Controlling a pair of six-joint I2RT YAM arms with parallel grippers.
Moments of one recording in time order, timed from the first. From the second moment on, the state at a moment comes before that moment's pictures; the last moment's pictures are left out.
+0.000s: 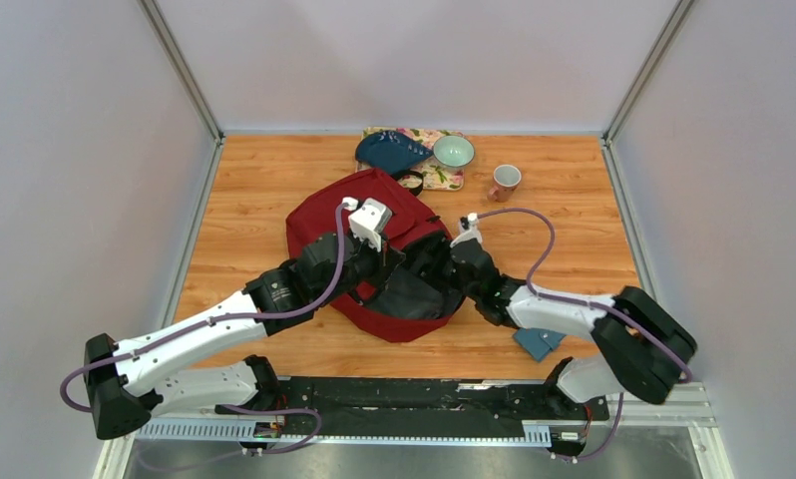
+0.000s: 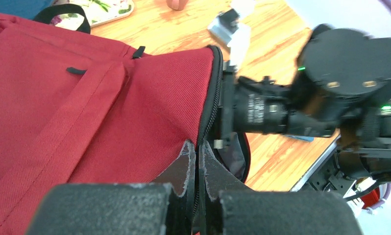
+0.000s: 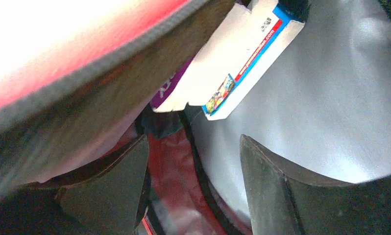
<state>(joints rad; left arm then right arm) -1.03 1.01 0.89 -0.18 -0.22 -0.33 0.82 1.47 0.60 0.48 0.06 1.20</state>
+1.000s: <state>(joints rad) -1.03 1.07 0.72 -0.12 0.02 -0.53 0.82 0.35 0.38 -0.55 0.49 1.09</state>
